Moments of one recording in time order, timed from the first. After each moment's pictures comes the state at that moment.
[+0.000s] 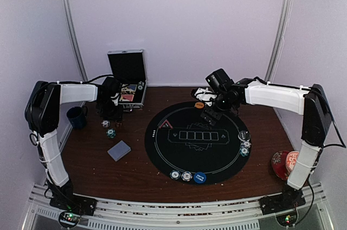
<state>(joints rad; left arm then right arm) -0.31 1.93 1.35 -0.58 -0.11 -0.25 0.66 1.80 1.43 -0.56 0.20 -0.41</state>
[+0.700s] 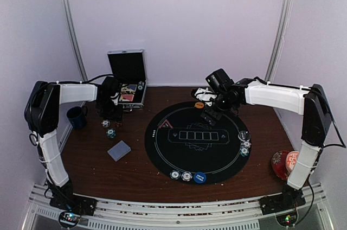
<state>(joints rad) -0.31 1.93 1.35 -0.58 -0.11 -0.25 0.66 1.80 1.43 -0.56 0.20 -0.42</state>
